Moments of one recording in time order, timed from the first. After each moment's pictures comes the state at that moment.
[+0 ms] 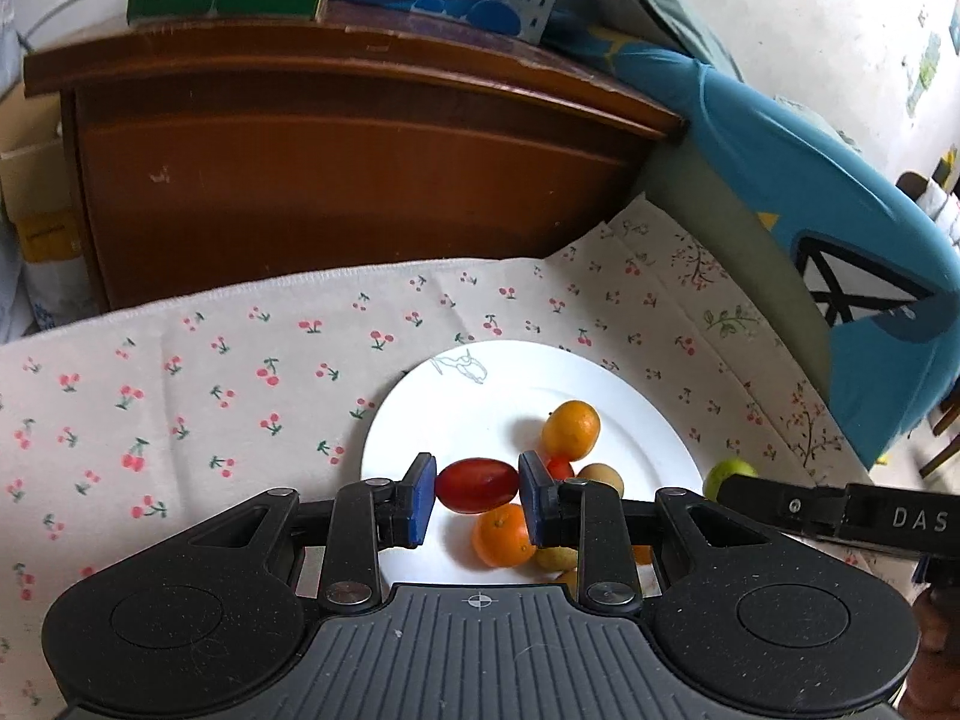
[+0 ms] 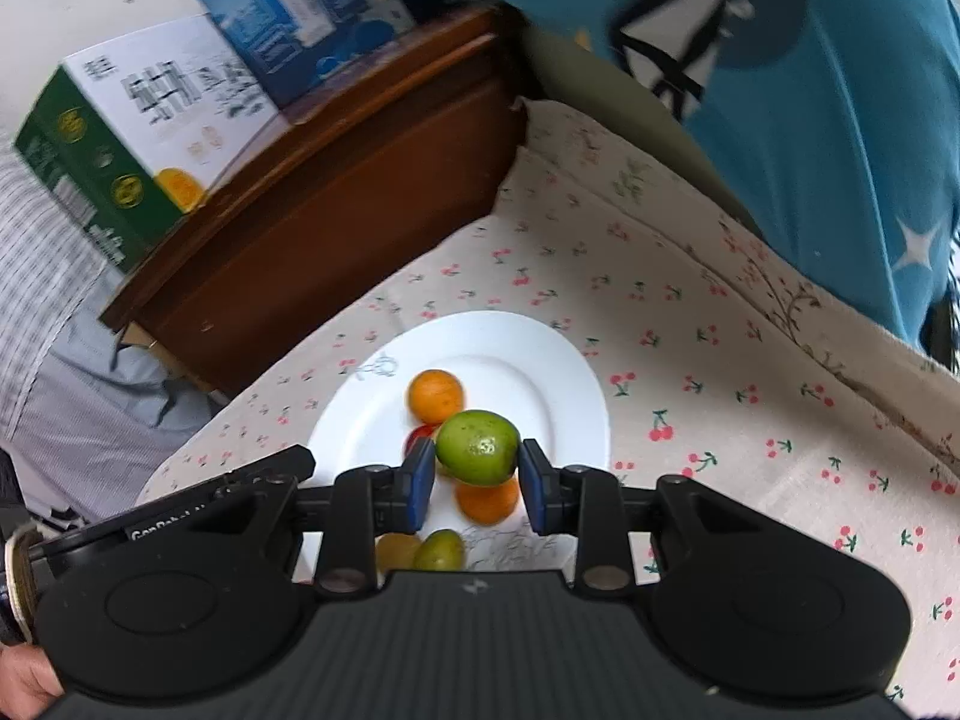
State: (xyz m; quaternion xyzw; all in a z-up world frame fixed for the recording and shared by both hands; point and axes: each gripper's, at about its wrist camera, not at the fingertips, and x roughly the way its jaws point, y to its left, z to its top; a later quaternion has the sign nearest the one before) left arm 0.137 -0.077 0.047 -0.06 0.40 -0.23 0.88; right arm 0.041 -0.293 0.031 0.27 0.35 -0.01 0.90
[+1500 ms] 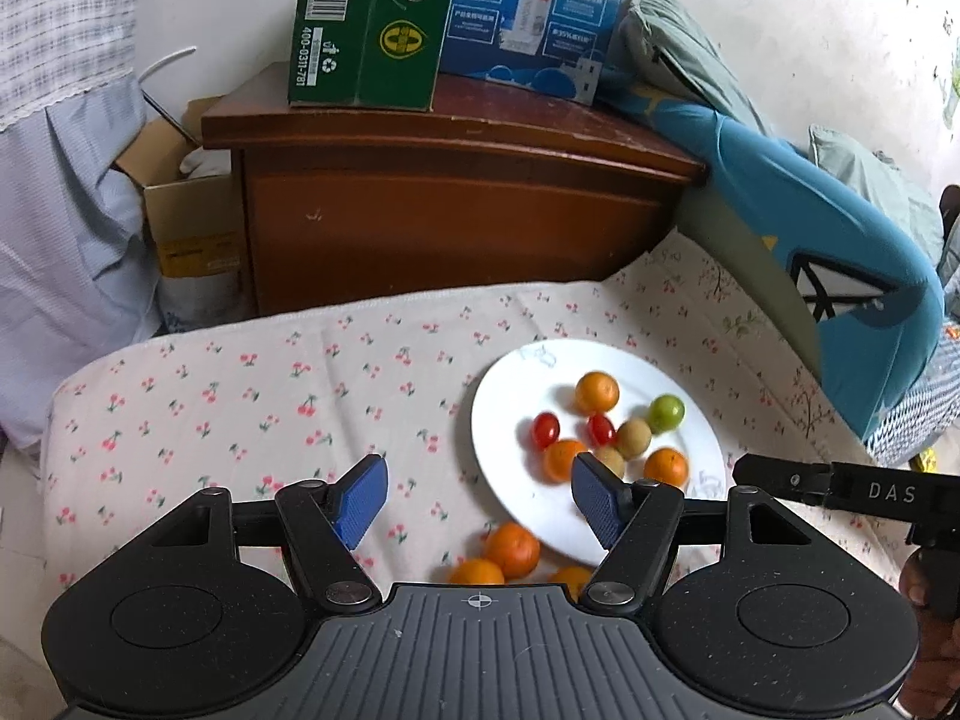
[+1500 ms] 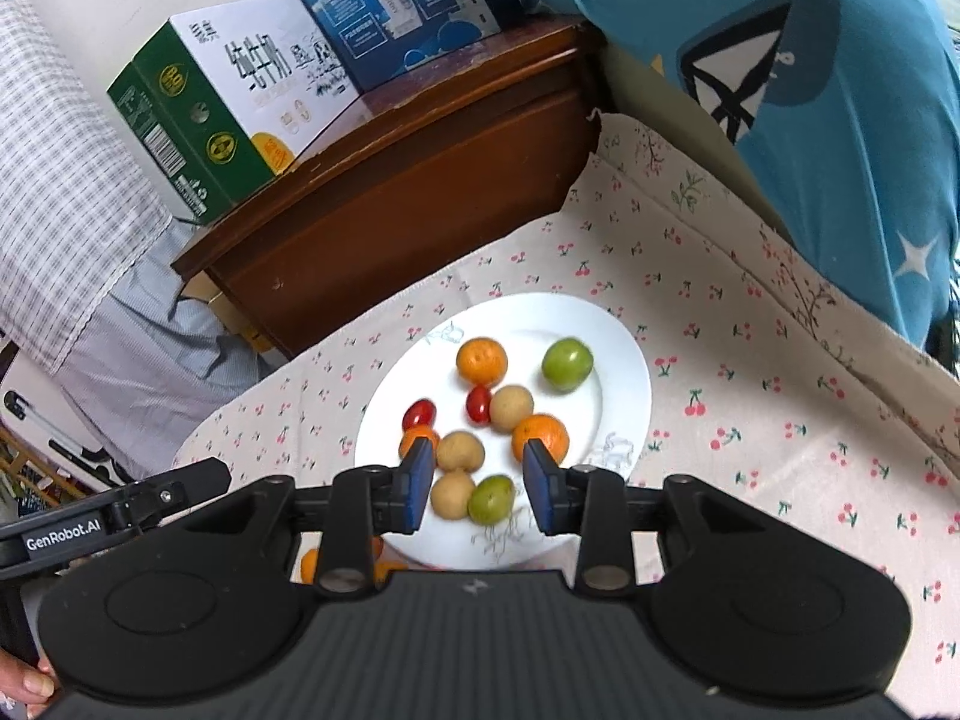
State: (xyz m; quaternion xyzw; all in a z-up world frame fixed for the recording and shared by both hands) left arm 0.045 -0.028 0.100 -0.03 0.37 -0.15 0.92; right arm -0.002 -0.268 0.049 0.22 0.34 0.06 0.91
